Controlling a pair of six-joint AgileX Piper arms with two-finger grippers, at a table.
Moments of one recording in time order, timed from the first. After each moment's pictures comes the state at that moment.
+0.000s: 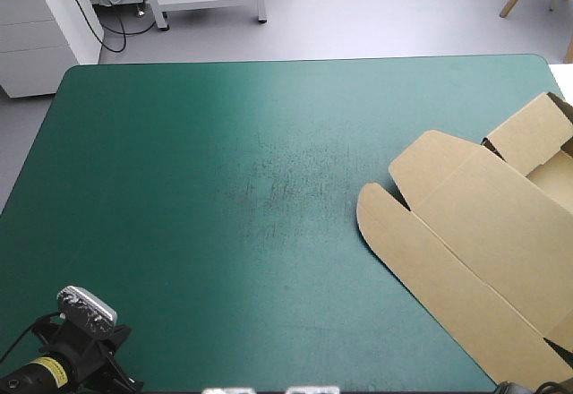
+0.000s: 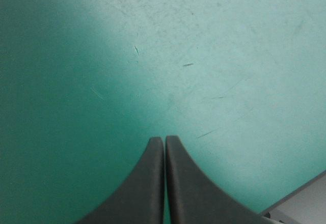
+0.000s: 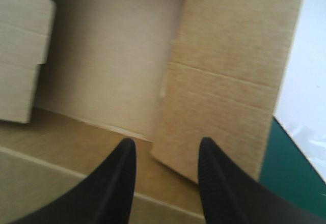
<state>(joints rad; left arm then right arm) -0.40 0.30 -0.47 0.01 1.11 0.14 -0.71 1.57 -1.56 0.11 1.22 -0.11</state>
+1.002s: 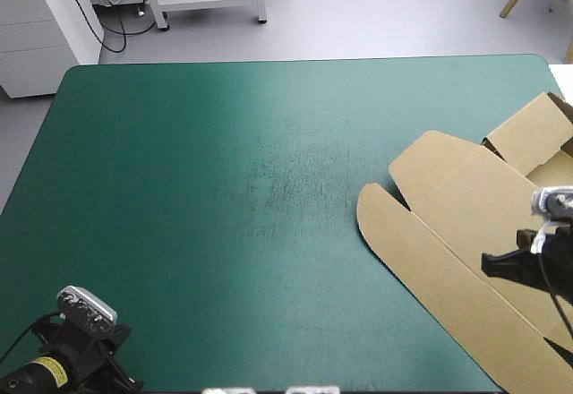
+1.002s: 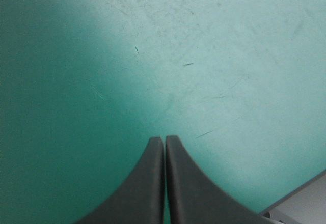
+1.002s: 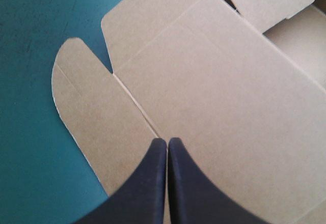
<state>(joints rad) -0.40 0.30 -0.47 0.01 1.11 0.14 -0.17 0.66 -1.01 0.17 1.15 -0.21</state>
